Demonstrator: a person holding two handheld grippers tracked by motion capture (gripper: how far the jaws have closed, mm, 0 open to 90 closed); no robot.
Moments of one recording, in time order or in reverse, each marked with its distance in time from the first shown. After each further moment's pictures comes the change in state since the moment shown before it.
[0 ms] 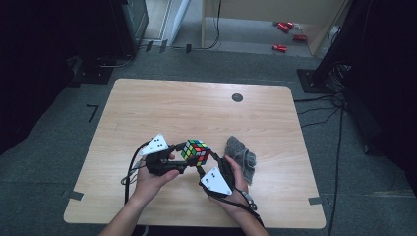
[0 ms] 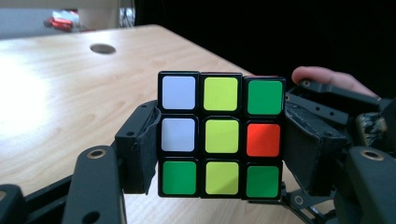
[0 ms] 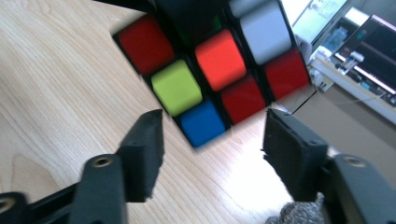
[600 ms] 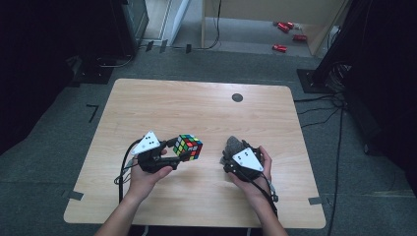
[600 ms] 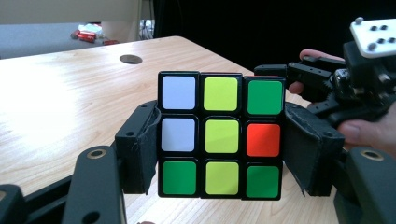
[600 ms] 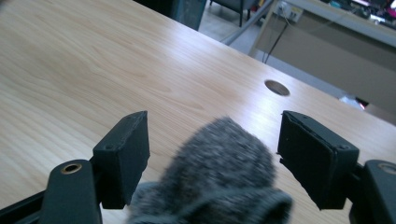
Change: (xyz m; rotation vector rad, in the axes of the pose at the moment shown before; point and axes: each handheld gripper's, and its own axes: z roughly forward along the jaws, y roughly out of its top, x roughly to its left) left arm 0.010 0.001 -0.012 -0.011 0.074 0.033; right arm -0.078 -0.033 -0.001 0.152 -0.113 0.251
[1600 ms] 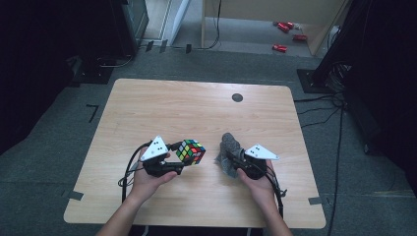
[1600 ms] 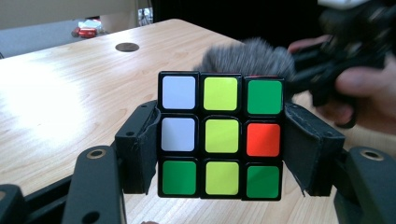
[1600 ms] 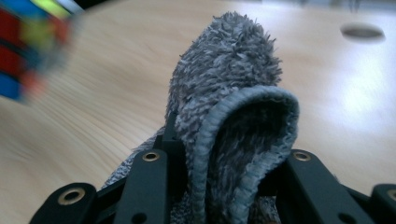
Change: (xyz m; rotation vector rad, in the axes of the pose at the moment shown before) left arm -0.010 -0.012 0.013 0.067 0.017 0.127; right arm -0.027 -0.017 0.009 0.054 0.321 0.284
